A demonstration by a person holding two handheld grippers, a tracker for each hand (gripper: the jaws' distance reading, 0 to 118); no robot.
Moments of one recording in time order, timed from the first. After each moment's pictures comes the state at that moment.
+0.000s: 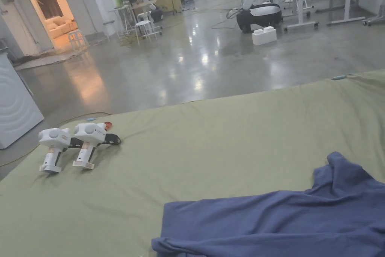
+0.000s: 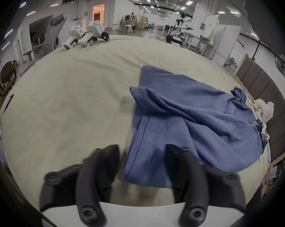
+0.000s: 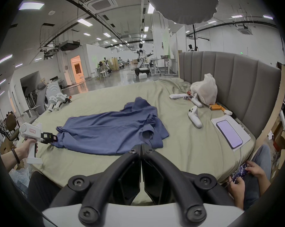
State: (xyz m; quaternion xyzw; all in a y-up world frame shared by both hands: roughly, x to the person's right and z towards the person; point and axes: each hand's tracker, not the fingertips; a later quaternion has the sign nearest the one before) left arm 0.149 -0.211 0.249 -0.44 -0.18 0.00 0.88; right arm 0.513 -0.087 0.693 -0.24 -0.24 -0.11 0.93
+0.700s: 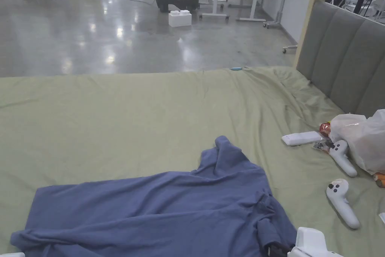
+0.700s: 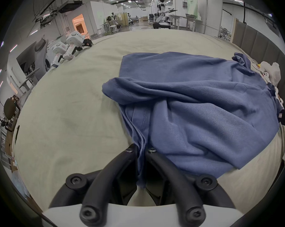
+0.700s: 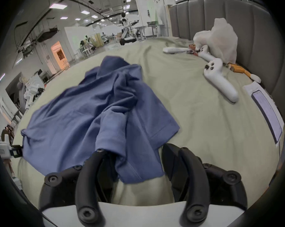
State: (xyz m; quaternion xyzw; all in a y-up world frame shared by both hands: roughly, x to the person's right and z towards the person) left arm 0.183 -0.227 0.260 -0.44 -0.19 -0.14 0.87; right arm 0.641 -0.234 0.543 -0.36 -0.27 -0.19 0.87
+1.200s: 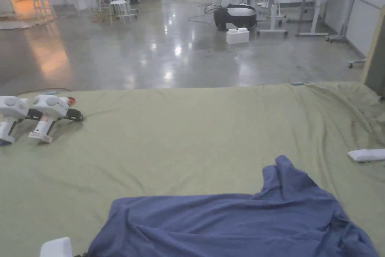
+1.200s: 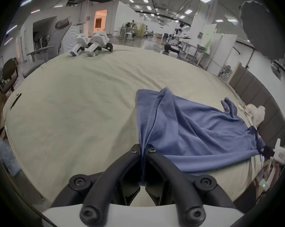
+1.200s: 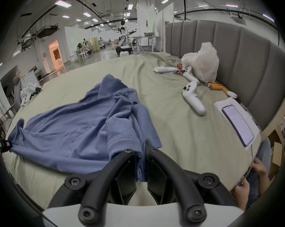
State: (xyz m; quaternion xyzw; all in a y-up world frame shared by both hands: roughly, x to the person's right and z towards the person) left arm 0.089 -0.153 0.316 -0.40 -0.20 0.02 0.89; right arm 0.588 -0.157 0.610 -0.33 -0.31 -0.13 0.88
